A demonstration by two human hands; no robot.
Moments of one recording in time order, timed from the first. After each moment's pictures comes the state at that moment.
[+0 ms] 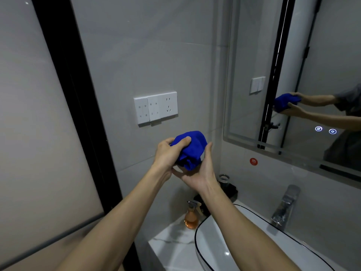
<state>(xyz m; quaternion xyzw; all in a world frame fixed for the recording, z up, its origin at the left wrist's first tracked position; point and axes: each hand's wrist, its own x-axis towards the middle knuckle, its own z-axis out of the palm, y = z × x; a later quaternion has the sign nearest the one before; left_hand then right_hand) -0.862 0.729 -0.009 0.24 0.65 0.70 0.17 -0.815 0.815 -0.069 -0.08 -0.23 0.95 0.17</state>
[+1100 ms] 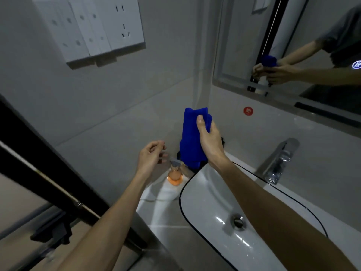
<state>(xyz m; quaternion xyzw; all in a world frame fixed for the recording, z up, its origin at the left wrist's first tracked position) -0.950 0.795 -0.231 0.16 0.70 0.65 0.26 -0.821 0.928 -0.173 -0.34 -0.59 0.66 0.32</state>
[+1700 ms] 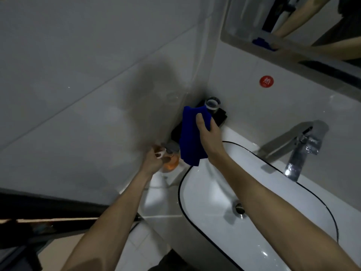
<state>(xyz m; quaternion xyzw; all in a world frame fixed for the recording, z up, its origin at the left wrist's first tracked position) -0.991 0.839 -0.365 0.17 0.78 0.46 0.40 -0.862 0.973 -0.275 -0.41 -0.59 0.64 0.26</state>
